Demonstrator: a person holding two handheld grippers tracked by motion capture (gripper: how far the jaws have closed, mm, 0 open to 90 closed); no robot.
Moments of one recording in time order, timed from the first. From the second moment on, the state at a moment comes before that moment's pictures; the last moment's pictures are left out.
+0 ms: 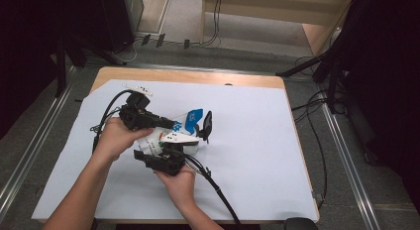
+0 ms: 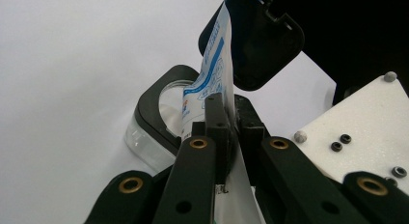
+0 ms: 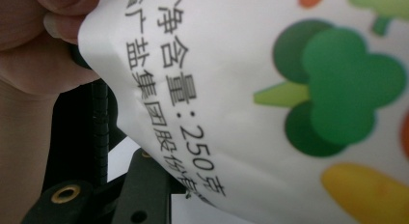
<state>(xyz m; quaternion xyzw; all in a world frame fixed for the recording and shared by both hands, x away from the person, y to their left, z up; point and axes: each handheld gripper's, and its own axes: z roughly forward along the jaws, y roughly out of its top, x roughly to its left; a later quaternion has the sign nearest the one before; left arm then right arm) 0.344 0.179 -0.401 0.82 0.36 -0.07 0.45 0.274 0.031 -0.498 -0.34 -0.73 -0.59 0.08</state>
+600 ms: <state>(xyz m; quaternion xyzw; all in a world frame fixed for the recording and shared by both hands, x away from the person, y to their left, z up) 0.344 0.177 -0.403 0.81 0.36 -0.07 0.45 0.279 0.025 -0.493 -0.34 -0.75 -0.56 0.10</state>
